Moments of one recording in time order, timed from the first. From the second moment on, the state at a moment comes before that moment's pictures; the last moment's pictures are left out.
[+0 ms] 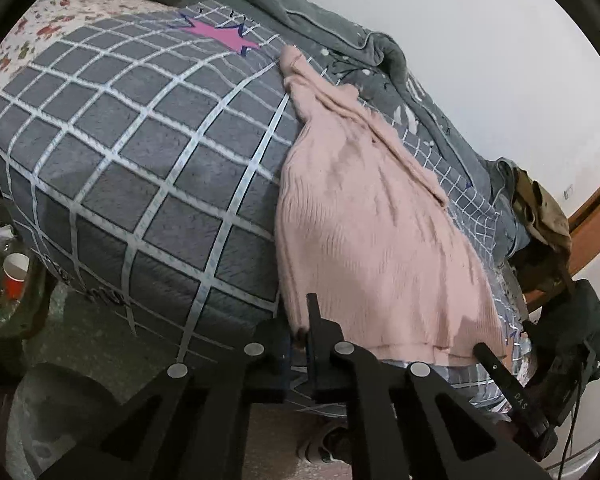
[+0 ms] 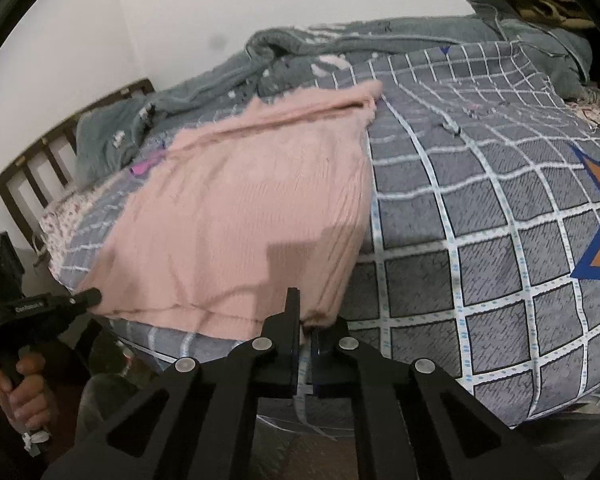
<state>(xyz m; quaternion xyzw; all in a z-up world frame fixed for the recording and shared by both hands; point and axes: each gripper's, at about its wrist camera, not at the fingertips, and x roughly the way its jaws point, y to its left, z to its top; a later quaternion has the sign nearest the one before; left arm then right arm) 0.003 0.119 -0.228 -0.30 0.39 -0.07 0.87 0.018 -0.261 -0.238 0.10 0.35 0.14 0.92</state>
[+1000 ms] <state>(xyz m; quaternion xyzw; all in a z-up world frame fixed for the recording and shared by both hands) 0.076 0.128 -0.069 -0.29 0.26 -0.08 0.92 0.082 -0.301 -0.111 0.31 0.26 0.24 0.88</state>
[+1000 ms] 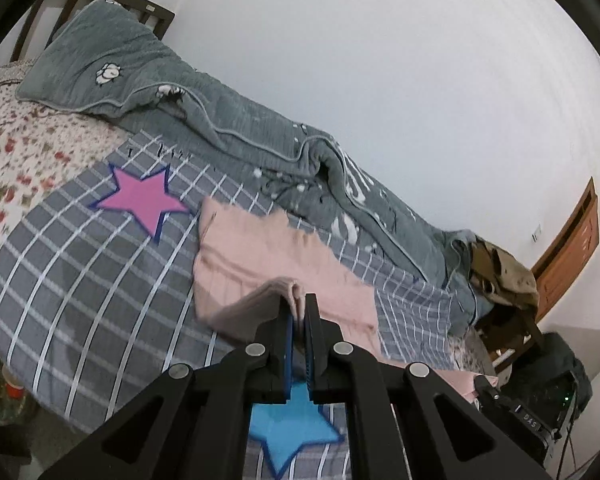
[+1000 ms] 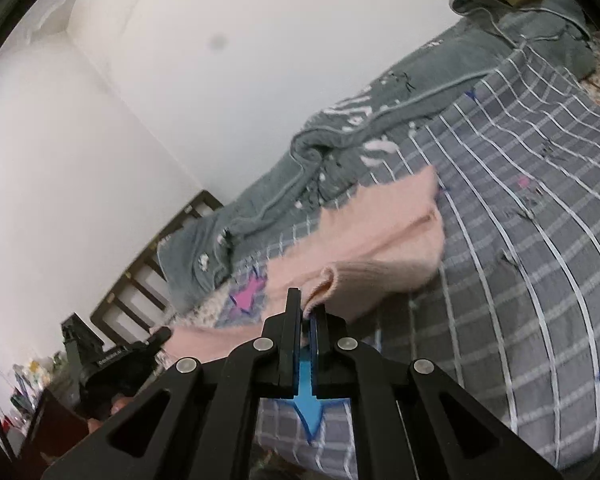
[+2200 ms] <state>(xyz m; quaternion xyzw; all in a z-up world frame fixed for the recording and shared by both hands) 0.373 0.128 -0.146 -0.25 0.34 -0.01 0.91 0.401 -0.263 -0.178 0.26 0.33 0.15 0.90</state>
